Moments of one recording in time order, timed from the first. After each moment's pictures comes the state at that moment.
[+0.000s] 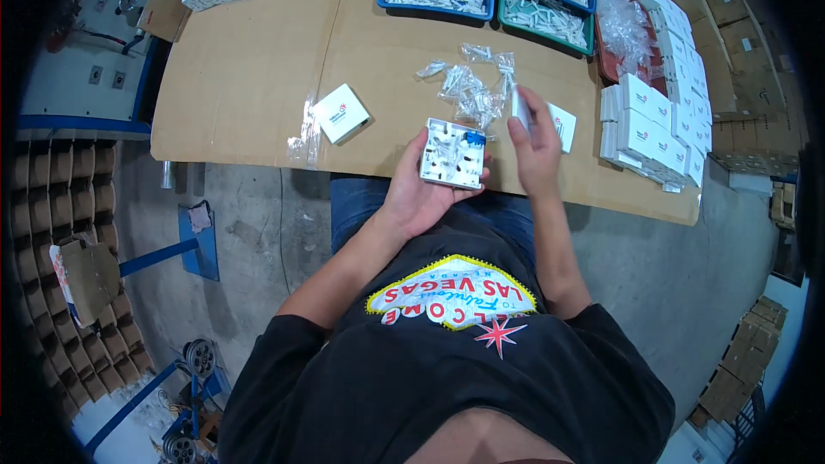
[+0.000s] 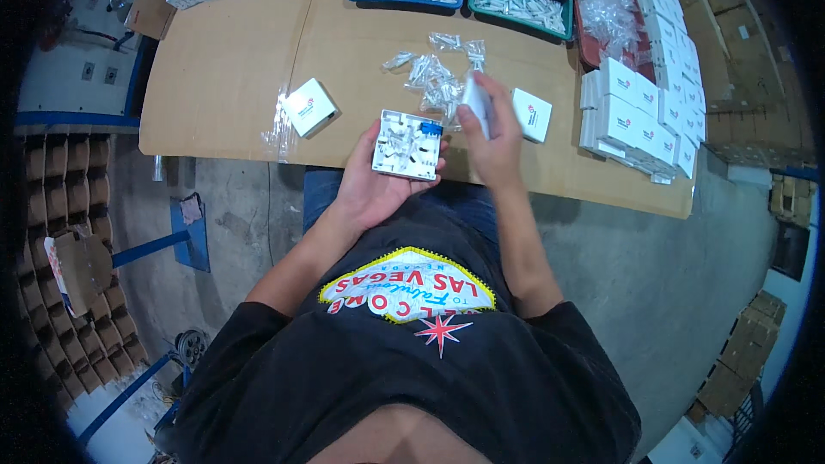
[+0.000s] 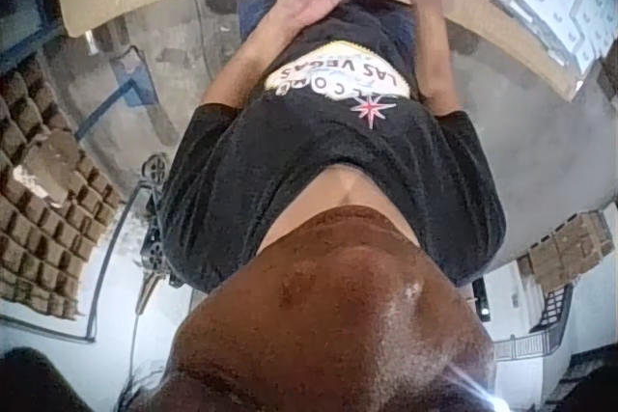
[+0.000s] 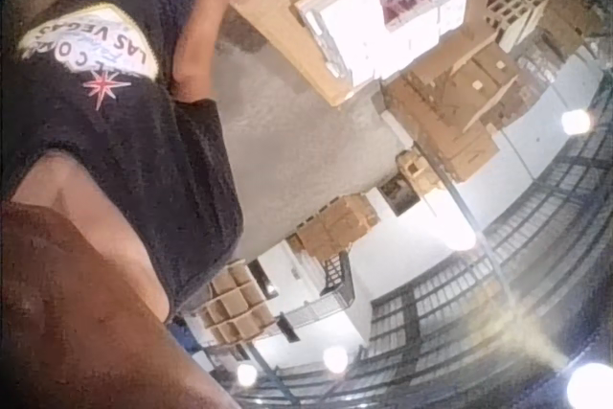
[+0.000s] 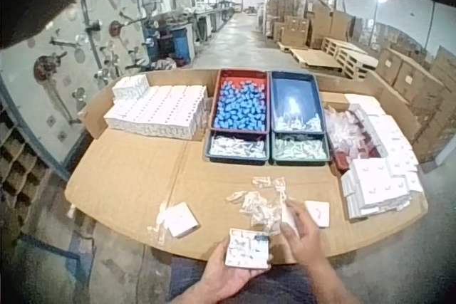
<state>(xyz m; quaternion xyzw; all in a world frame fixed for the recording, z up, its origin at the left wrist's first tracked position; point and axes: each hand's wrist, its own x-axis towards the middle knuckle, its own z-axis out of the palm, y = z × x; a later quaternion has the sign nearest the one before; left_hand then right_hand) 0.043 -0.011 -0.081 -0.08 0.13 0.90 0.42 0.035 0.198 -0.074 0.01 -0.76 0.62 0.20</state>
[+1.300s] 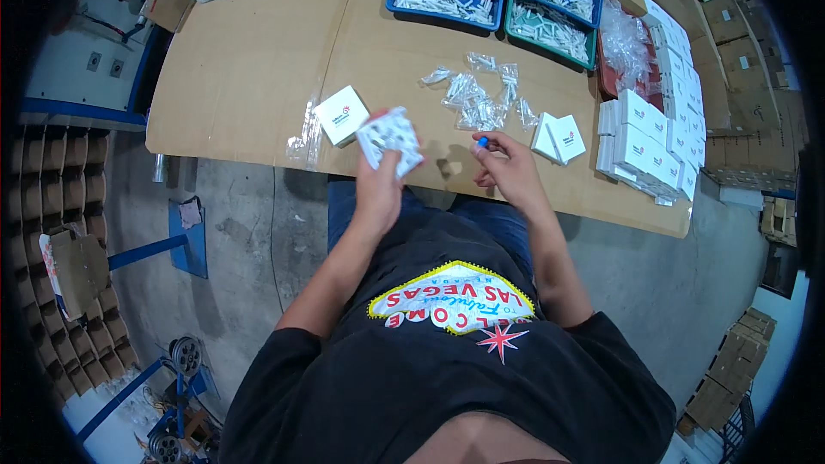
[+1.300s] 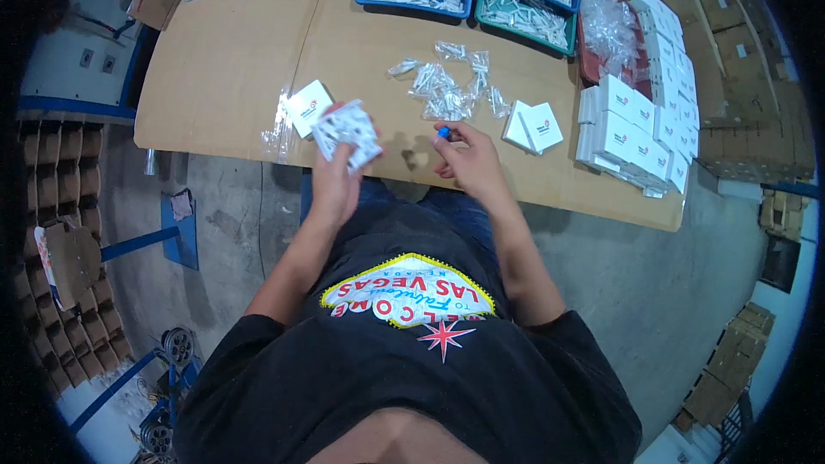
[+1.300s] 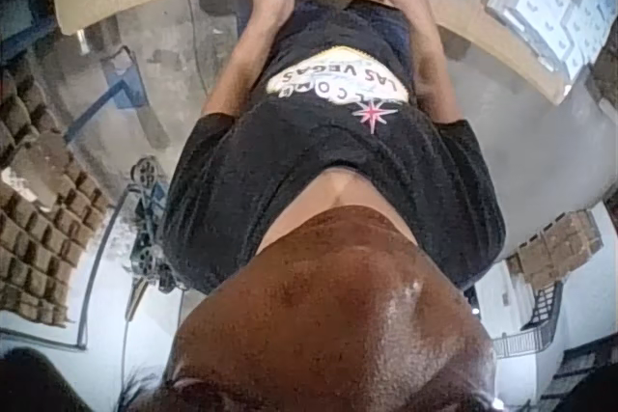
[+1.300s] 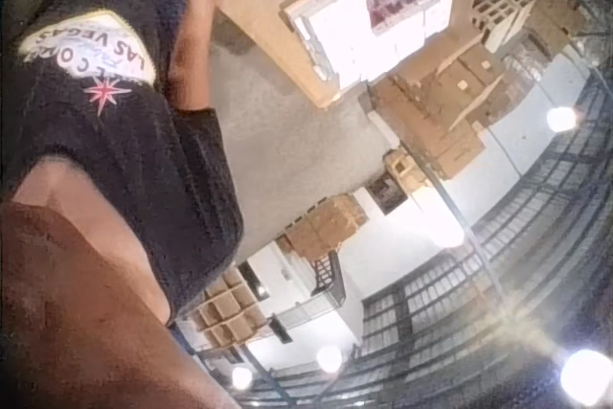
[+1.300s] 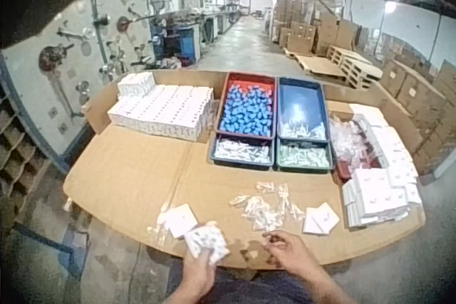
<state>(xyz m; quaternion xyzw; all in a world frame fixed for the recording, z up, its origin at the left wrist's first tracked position) 0.038 -0.045 -0.091 -0.10 0.45 0.88 0.09 0.044 0.183 -0.073 -0.14 -0.75 0.63 -0.15</state>
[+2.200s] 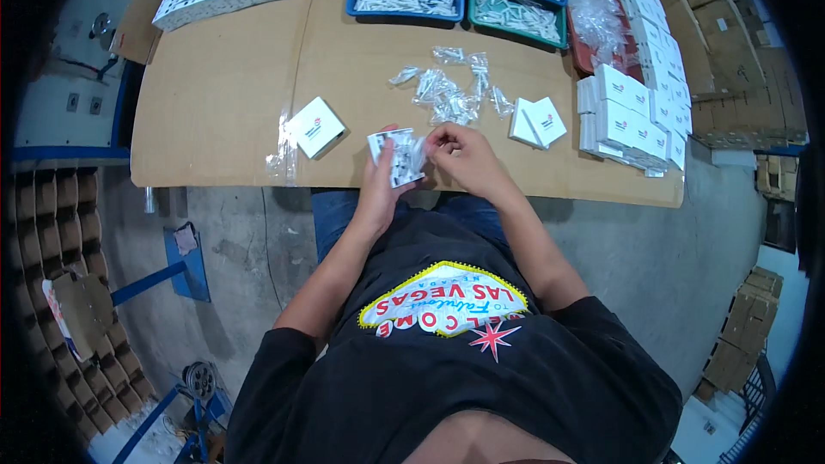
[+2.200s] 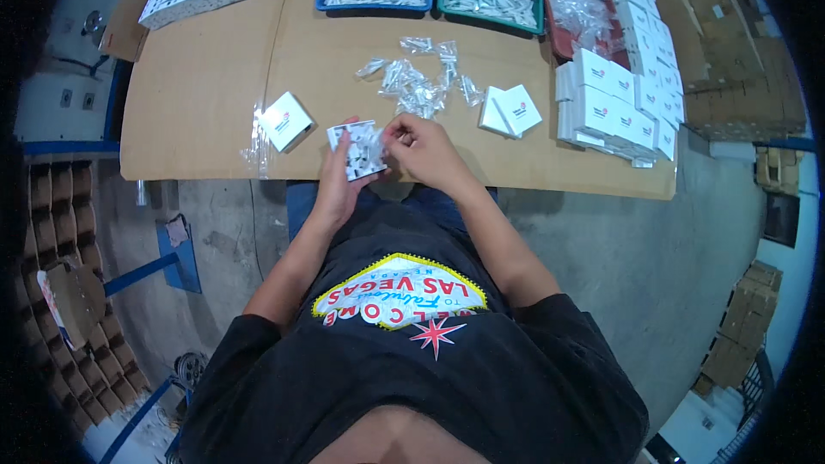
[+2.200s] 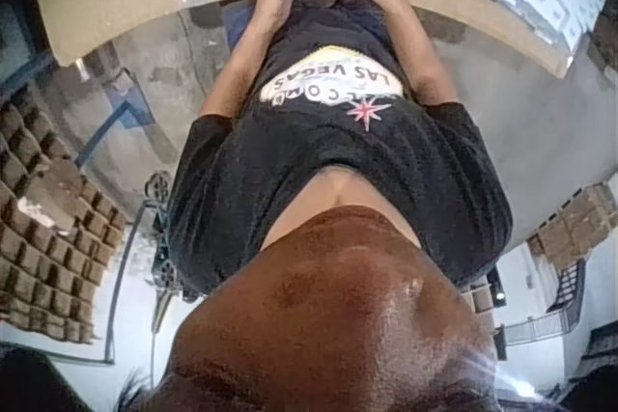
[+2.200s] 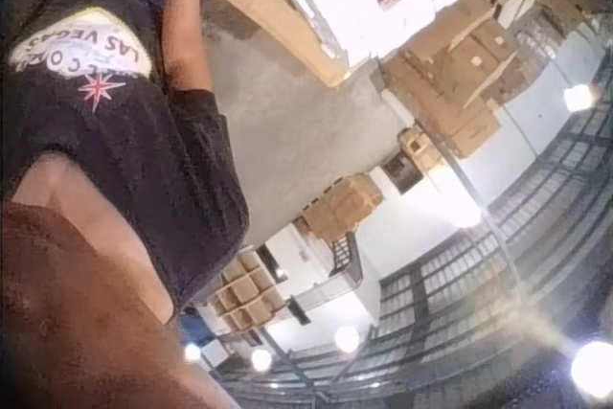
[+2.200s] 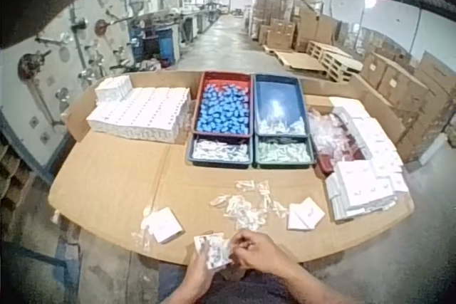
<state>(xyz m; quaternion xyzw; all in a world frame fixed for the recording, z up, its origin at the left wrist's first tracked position) 0.038 -0.025 -0.109 -0.12 0.46 0.84 0.25 0.028 0.165 -0.094 -0.02 -0.78 0.62 -0.13</state>
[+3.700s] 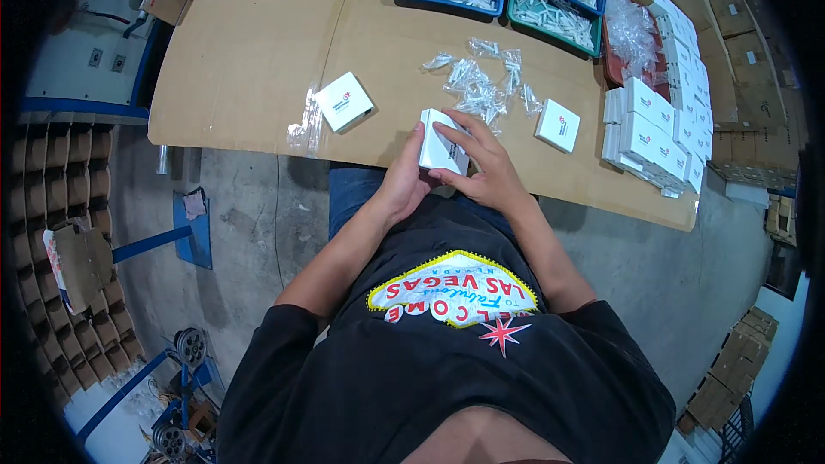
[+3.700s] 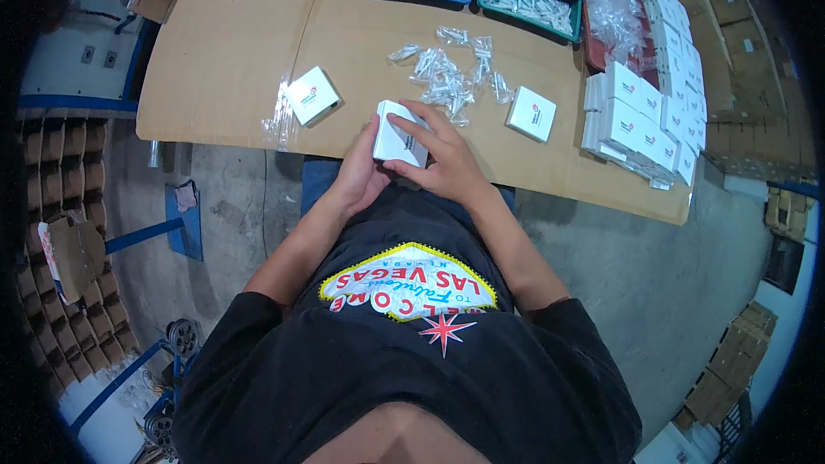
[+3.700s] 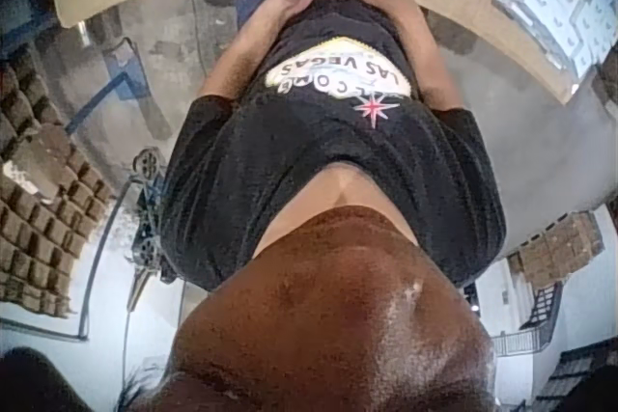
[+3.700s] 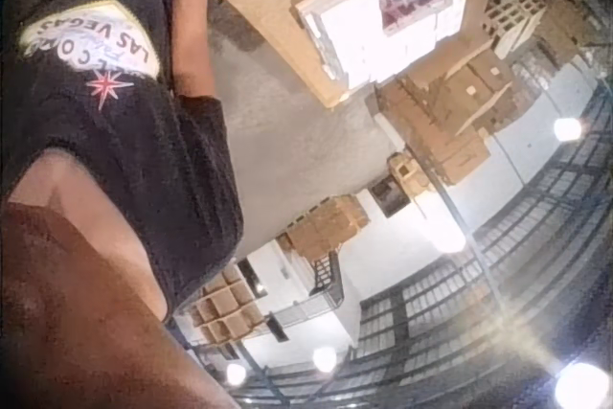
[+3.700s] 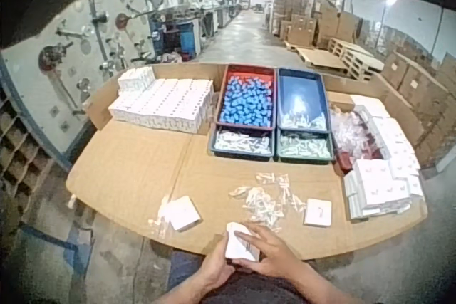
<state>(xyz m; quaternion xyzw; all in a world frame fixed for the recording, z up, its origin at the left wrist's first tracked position) 0.046 -0.025 -0.096 -0.16 0.40 0.84 0.33 0.048 0.154 -0.079 0.24 -0.84 0.48 0.08</state>
